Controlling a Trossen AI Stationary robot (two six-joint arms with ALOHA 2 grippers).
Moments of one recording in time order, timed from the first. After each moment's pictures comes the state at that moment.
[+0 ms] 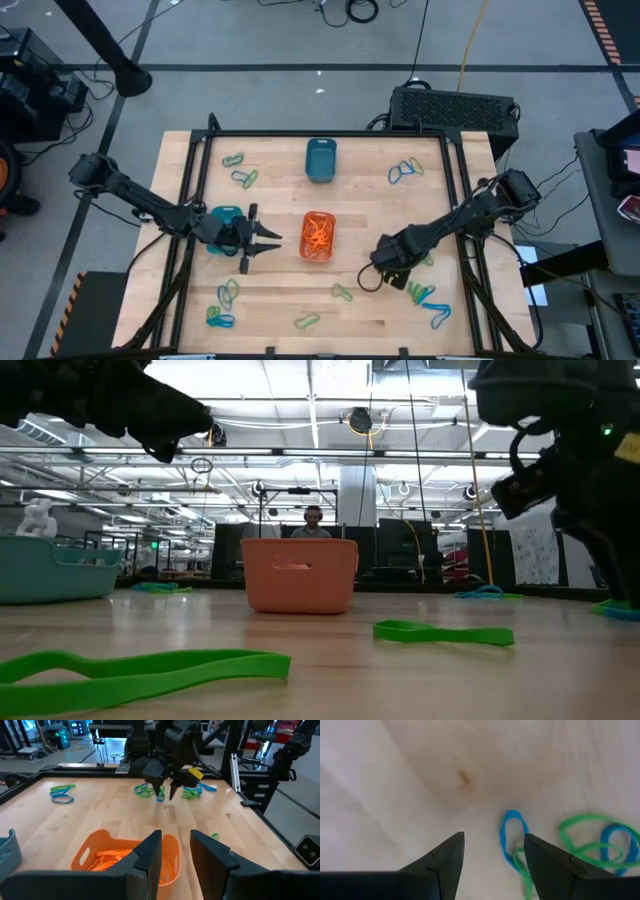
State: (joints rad) left arm -0.39 1.04 0.31 0.55 -0.29 -0.10; right arm 0.38 1.65 0.92 -0.91 -0.07 0.91
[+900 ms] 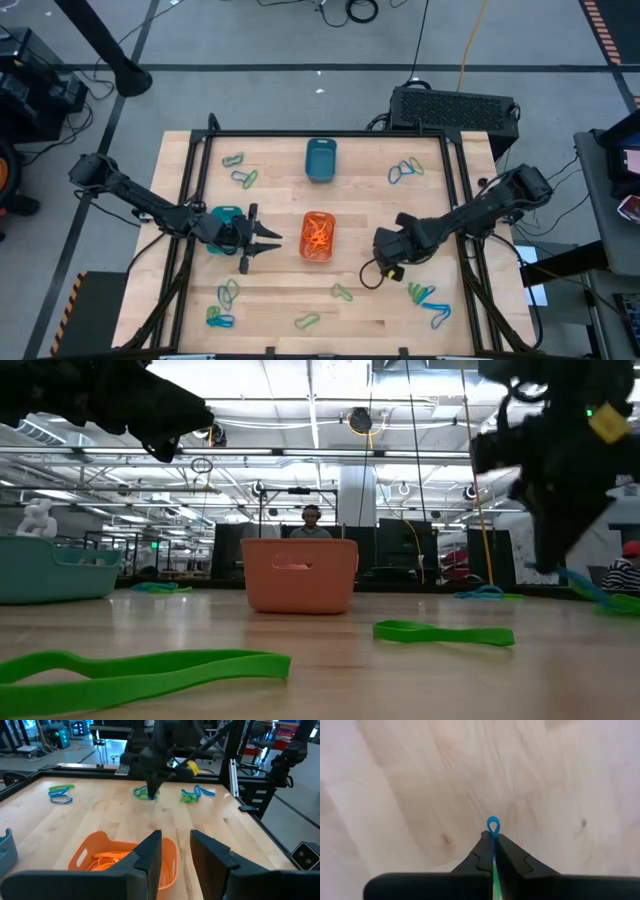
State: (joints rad) left arm -0.39 1.04 0.31 0.57 -0.29 -0.12; right arm 0.37 1.53 0.91 -0.82 0.21 0.73
